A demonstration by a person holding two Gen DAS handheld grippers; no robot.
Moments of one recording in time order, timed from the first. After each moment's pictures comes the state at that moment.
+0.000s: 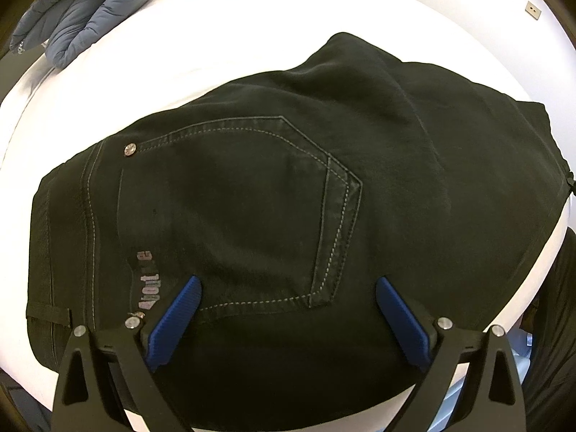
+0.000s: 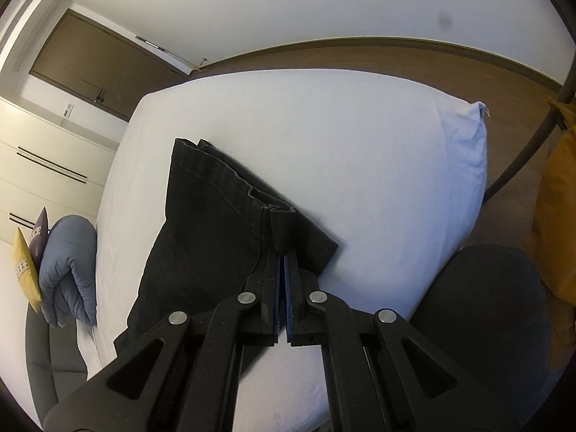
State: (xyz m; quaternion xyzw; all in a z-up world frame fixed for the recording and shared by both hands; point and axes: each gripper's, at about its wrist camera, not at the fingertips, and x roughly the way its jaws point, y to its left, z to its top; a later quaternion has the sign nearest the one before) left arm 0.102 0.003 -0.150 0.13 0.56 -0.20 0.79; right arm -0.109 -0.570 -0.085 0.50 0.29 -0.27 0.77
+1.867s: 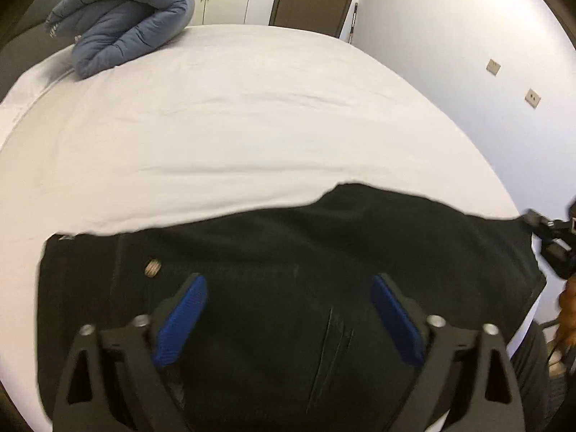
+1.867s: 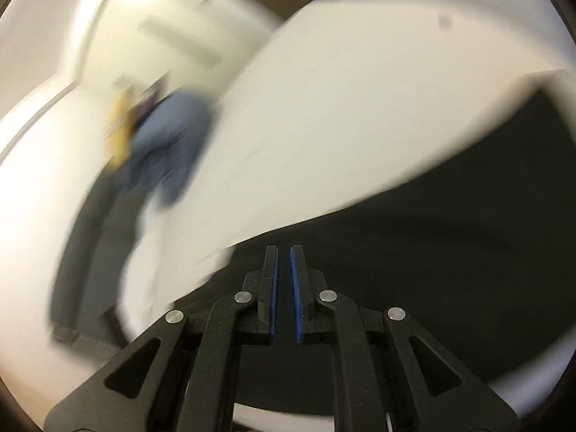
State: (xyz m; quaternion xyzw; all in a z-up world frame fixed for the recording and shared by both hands) left arm 0.145 0.032 -0.110 -0.01 0.47 -0.21 0.86; right arm 0.157 -0.354 -0.031 0.39 0.35 0.13 0.84
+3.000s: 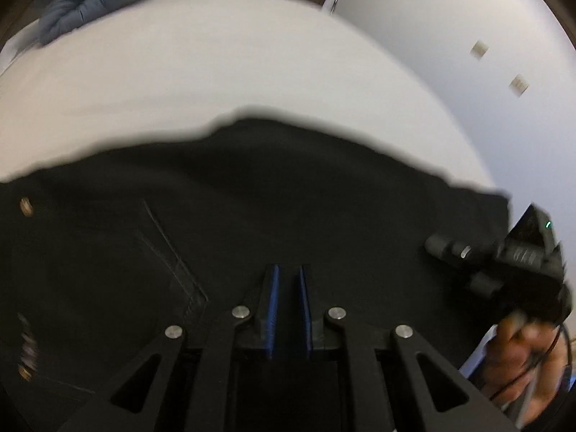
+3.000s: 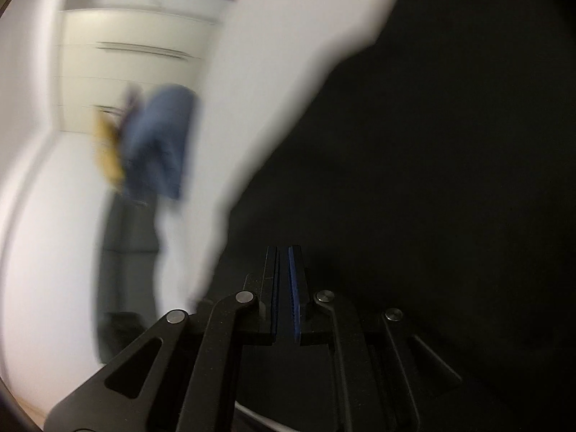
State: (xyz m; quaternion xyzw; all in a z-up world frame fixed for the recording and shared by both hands) left arm 0.108 -0.046 -0.169 -0.03 0.52 -0.25 0.81; right arm 0.152 -0.352 -0.169 0.57 0.37 0.03 0.73
